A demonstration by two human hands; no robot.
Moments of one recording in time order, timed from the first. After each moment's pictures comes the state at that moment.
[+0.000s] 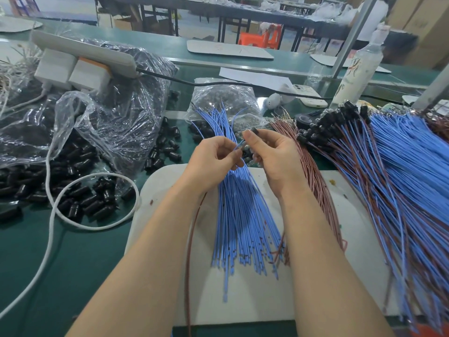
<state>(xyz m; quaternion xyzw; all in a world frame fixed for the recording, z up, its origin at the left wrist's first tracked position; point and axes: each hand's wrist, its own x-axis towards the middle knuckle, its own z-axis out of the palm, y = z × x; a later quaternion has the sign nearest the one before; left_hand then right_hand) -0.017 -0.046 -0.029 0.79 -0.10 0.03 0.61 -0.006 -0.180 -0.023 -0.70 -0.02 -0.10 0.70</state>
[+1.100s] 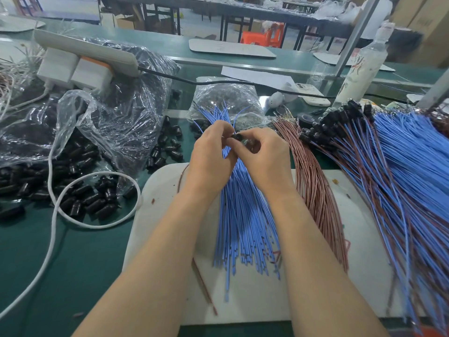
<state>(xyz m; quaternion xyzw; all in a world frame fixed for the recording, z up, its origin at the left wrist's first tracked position) -0.017 -0.053 -0.036 0.83 -0.11 0.24 0.50 -0.017 -0.163 -0.021 -0.87 -0.08 -0.23 0.43</state>
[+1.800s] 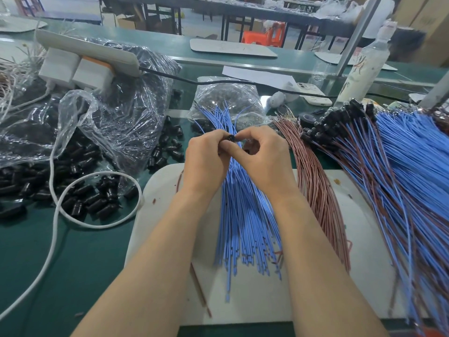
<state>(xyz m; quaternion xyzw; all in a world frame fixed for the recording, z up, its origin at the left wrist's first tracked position) -0.015 -0.047 -0.038 0.85 -0.07 0.28 0.44 -0.023 -0.161 -0.017 -0.87 -0.12 -0.23 0.43</state>
